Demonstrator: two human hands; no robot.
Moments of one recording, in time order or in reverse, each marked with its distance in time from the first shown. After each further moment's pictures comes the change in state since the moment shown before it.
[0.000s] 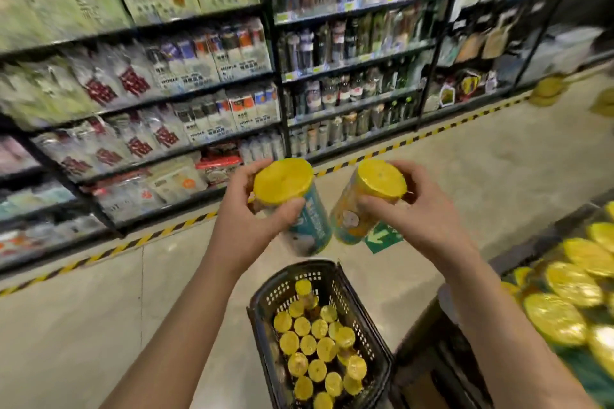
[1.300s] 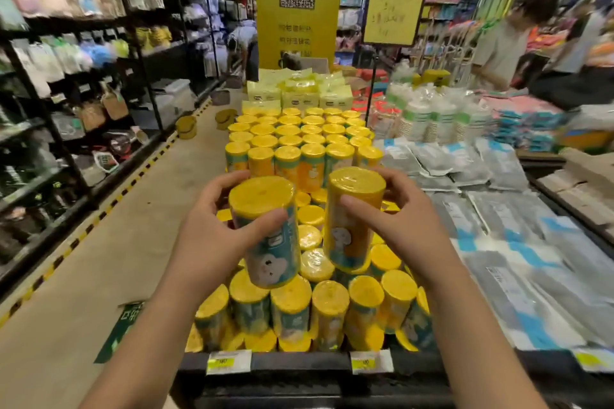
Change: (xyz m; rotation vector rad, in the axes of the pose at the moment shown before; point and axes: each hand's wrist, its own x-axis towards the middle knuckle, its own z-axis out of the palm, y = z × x) left_hand -0.097 0.196 0.299 -0.343 -0.925 0.281; right_hand -0.307 -0.059 -0.269 -0.195 1.099 0.241
